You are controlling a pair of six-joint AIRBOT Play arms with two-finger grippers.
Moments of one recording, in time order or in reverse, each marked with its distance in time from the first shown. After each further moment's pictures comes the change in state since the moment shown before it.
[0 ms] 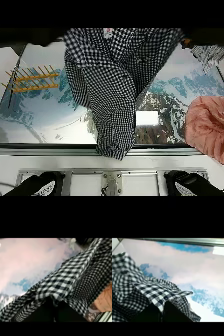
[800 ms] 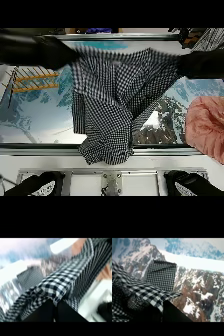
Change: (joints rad) left arm 0.000 -0.103 -0.164 -0.041 -0.227 -0.006; right arm -0.003 -0.043 -0.195 -0.142 0.278 0.043
